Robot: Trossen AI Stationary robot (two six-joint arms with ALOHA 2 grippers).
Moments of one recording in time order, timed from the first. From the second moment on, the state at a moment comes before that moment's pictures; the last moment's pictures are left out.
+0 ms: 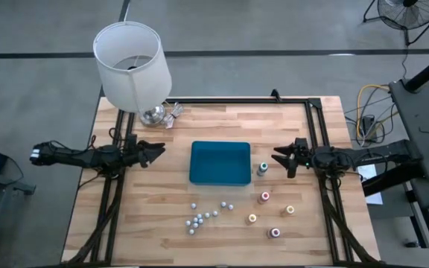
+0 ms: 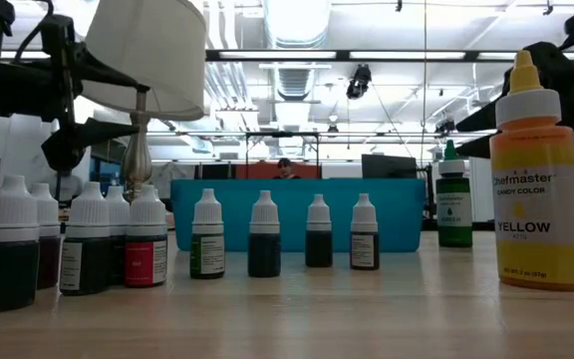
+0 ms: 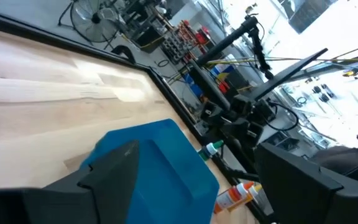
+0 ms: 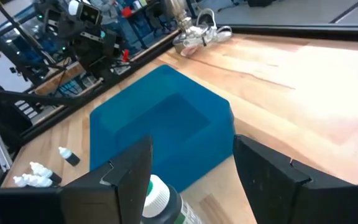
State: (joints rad) left arm -0.13 0.18 0.01 0.10 -0.50 -0.88; right arm 0.09 0.31 0.01 0.06 0.39 0.61
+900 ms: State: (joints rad) left arm -0.13 0.20 0.01 0.25 -0.27 -0.63; right arm 0.09 0.36 0.01 0.41 0.20 0.45
